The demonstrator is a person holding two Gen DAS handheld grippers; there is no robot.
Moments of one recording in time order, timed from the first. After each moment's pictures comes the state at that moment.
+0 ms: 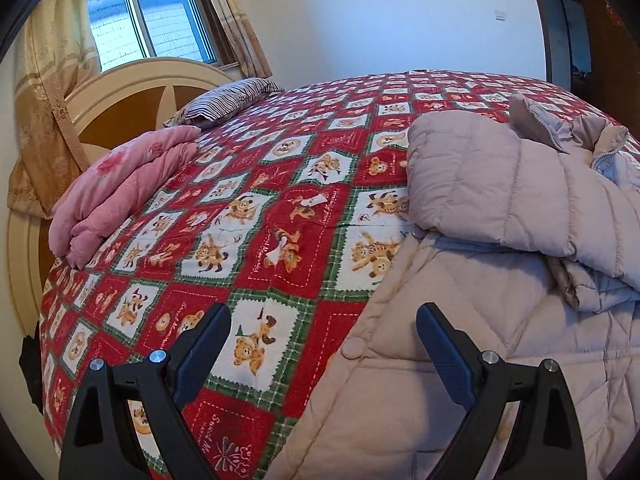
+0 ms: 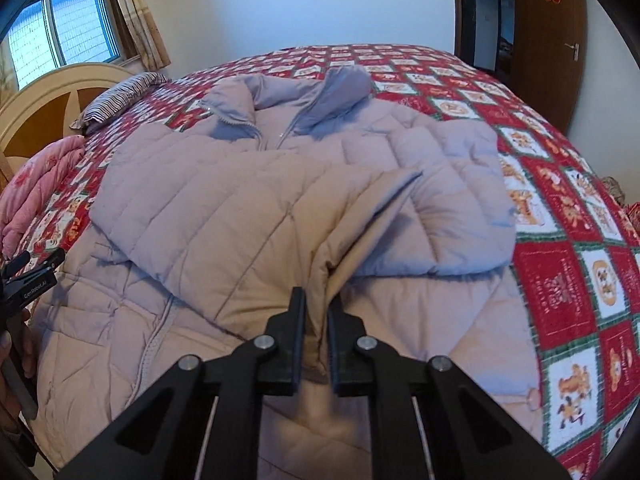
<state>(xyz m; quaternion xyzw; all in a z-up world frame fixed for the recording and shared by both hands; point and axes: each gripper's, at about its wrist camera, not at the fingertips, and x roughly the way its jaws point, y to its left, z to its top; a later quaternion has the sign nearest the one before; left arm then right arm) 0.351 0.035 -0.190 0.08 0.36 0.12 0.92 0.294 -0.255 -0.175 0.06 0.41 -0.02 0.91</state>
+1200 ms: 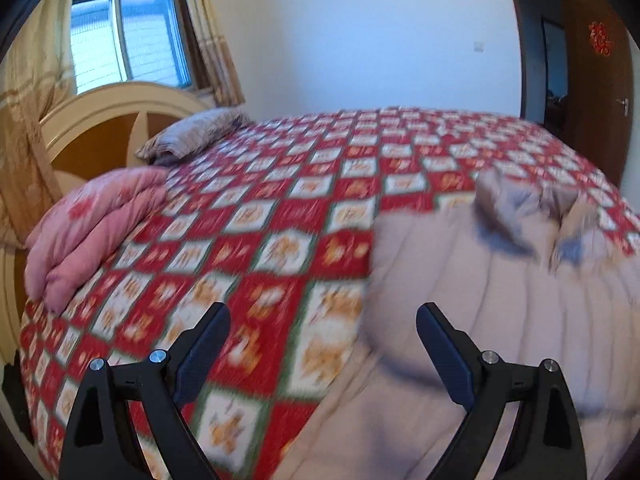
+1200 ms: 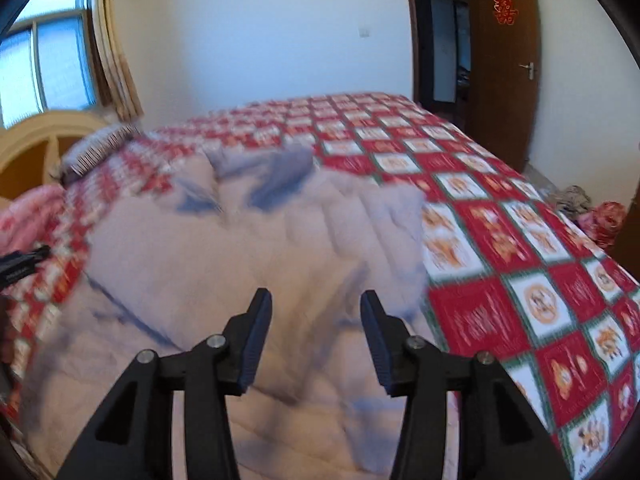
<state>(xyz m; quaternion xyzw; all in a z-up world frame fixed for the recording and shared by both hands) 0.411 -0.001 -0.107 0.05 0.32 0.05 0.94 0.273 -0.282 -0.120 0.08 0.32 -0.08 0.94</state>
